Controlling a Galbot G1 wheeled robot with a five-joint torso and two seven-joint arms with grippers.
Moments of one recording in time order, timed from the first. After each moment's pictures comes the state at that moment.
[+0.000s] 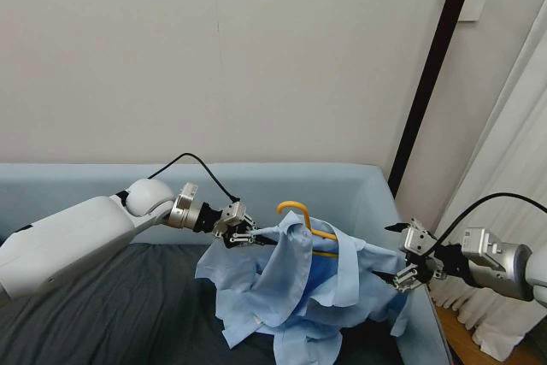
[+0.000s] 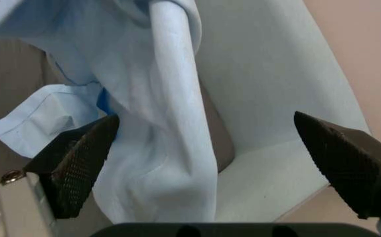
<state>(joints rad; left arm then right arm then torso) -0.12 -0.67 0.82 -1.46 -0.86 -0.13 1.03 -1.17 -0.04 0.46 2.23 0.78 -0.41 -0.28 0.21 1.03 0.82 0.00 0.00</state>
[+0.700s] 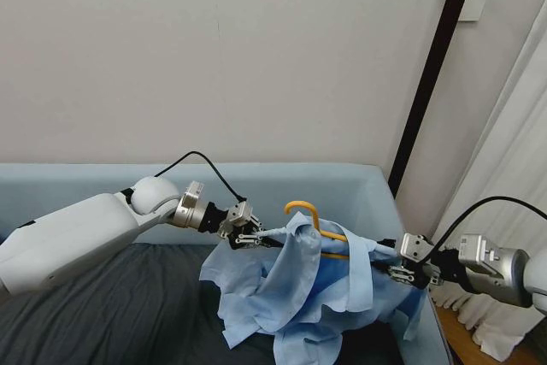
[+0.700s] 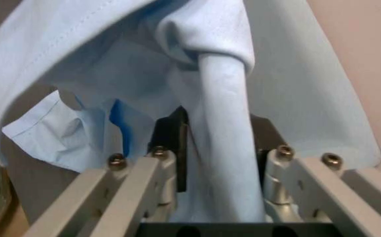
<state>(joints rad) -0.16 -0.69 0.86 -1.49 -0.89 -0.11 1.03 -1.19 -0.05 0.46 2.27 0.77 -0.39 -0.26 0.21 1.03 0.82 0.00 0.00</state>
